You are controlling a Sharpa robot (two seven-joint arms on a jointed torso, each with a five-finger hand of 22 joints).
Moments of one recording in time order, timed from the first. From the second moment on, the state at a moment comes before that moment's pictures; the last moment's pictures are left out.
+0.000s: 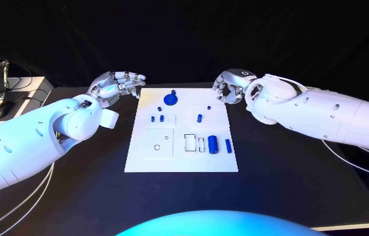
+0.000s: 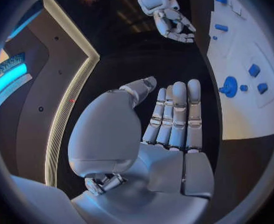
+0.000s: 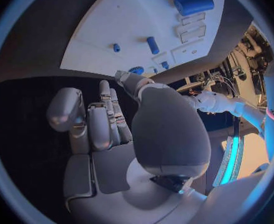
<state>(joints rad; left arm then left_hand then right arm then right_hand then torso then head) 0.95 -0.88 0.29 1.39 -0.27 -0.06 0.27 1.32 -0.19 0.54 0.03 0.18 0.90 0.18 0.30 0.30 0.88 0.12 0.59 0.17 0.95 0.06 1.19 0.35 0.18 0.85 0.16 0.89 0.81 1.24 -0.73 -0.11 1.33 -1.56 -0.33 -0.16 1.34 -0.27 0.53 0.07 0.23 0.97 0.16 0.16 0.32 1.17 0.09 0.10 0.18 1.47 0.00 1.29 1.20 0.11 1.45 0.09 0.97 1.26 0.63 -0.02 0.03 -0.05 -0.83</state>
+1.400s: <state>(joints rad) 0.92 -0.90 0.30 1.47 -0.18 -0.05 0.34 1.32 -0.19 0.54 0.03 0.18 0.90 0.18 0.30 0.30 0.88 0.12 0.59 0.16 0.95 0.06 1.19 0.35 0.18 0.86 0.16 0.88 0.80 1.16 -0.58 -0.12 1.16 -1.64 -0.28 -0.18 1.36 -0.25 0.56 0.08 0.24 1.00 0.16 0.17 0.33 1.17 0.09 0.07 0.14 1.46 0.00 1.31 1.19 0.11 1.45 0.09 0.98 1.27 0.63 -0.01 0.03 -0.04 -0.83</state>
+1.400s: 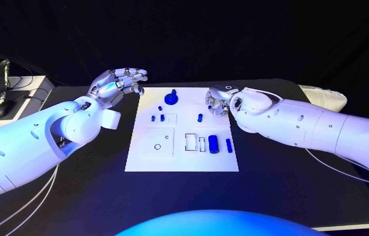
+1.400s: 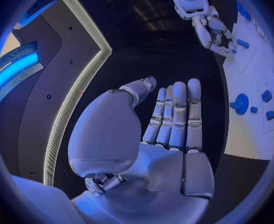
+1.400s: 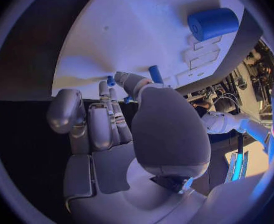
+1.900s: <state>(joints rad) 0.92 -0.90 0.30 1.47 -0.18 -0.05 0.34 1.32 -0.19 0.54 0.03 0.18 0.90 0.18 0.30 0.30 0.88 0.12 0.59 0.16 0.95 0.06 1.19 0.35 0.18 0.86 0.16 0.88 0.80 1.16 -0.55 -0.12 1.13 -1.63 -0.29 -0.18 1.38 -0.21 0.63 0.06 0.20 1.03 0.15 0.19 0.35 1.20 0.08 0.07 0.11 1.47 0.00 1.32 1.18 0.11 1.45 0.09 1.00 1.29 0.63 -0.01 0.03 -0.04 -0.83</state>
